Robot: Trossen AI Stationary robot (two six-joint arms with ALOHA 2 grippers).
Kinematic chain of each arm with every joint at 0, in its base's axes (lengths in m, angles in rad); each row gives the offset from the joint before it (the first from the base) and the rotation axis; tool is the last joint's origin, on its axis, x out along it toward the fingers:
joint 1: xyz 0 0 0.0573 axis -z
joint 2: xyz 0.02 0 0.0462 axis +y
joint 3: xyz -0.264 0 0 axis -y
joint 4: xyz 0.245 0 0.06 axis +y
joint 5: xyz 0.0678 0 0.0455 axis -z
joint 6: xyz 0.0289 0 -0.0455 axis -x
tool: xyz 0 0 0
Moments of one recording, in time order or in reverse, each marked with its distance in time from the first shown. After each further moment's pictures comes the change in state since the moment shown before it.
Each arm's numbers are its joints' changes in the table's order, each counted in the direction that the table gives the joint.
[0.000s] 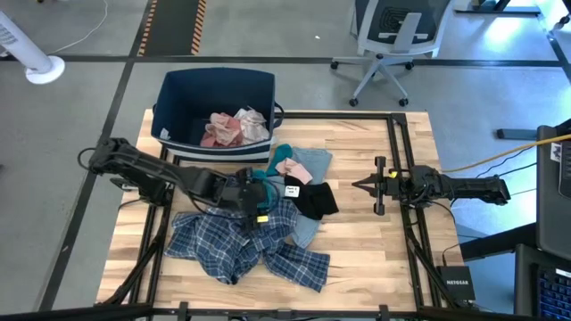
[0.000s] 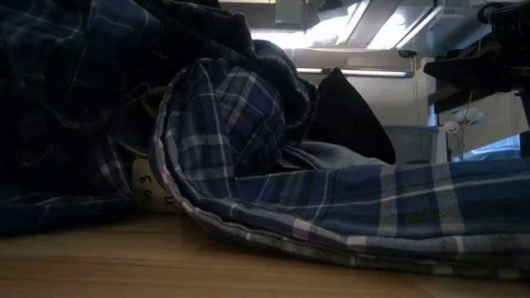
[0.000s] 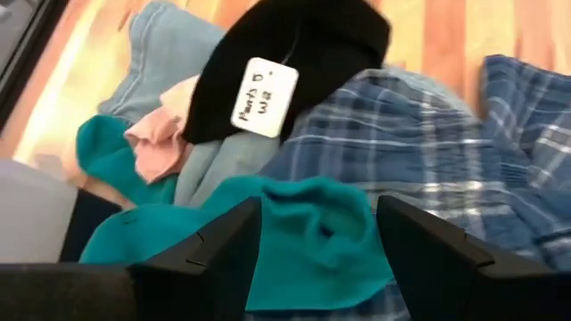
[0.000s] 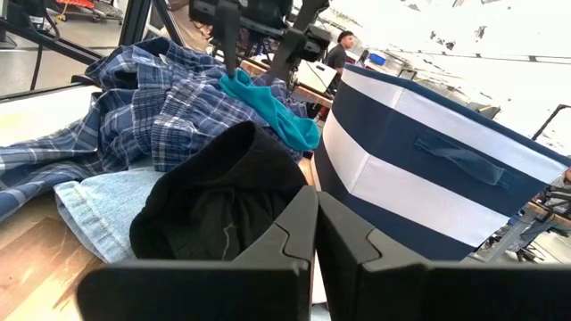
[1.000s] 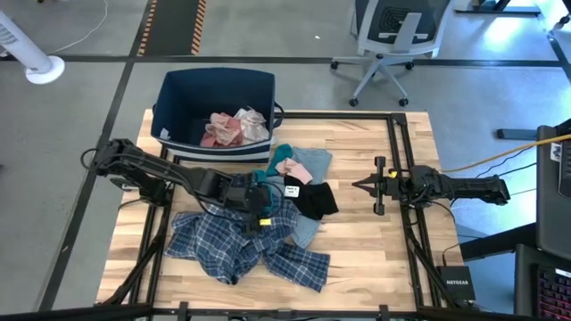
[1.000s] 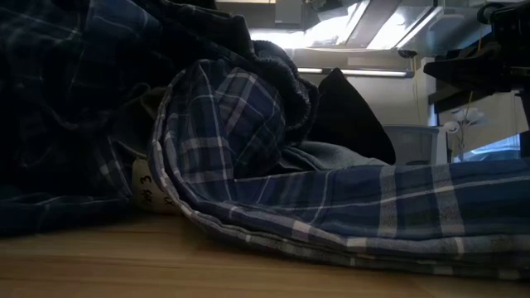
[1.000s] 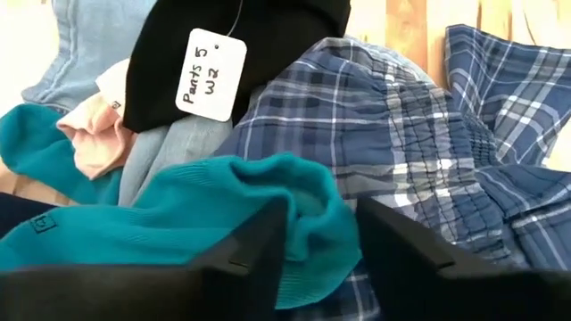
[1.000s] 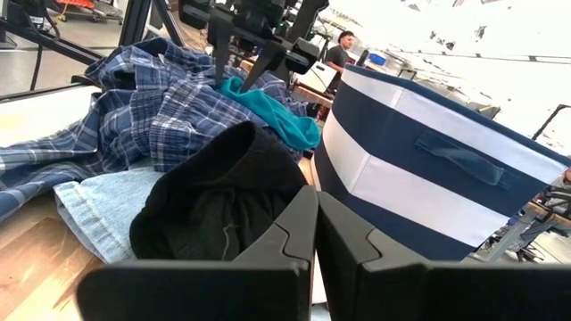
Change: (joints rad) left arm -0.013 0.035 0.000 -0.010 0.140 -0.027; right arm 0.000 0.000 0.000 0.000 0.000 0.000
